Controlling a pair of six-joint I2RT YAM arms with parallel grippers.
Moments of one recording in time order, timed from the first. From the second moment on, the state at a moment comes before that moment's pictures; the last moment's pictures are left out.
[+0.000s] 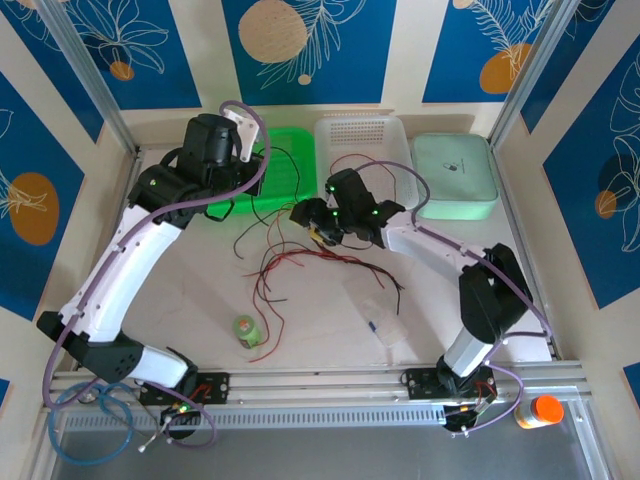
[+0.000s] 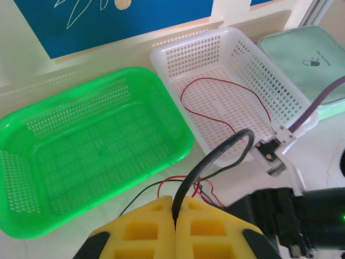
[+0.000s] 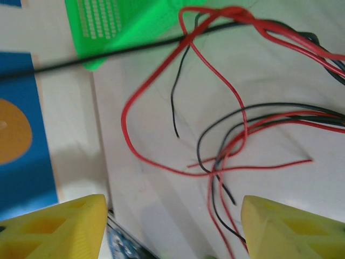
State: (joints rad) left arm -0.59 1.43 1.82 -0.95 -0.13 -0.11; right arm 0.67 1.67 1.26 -0.31 -0.35 1.11
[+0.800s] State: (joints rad) left arm -0.59 1.36 1.82 -0.96 -0.06 -0.10; right arm 0.82 1.91 1.34 -0.02 0.19 1.32
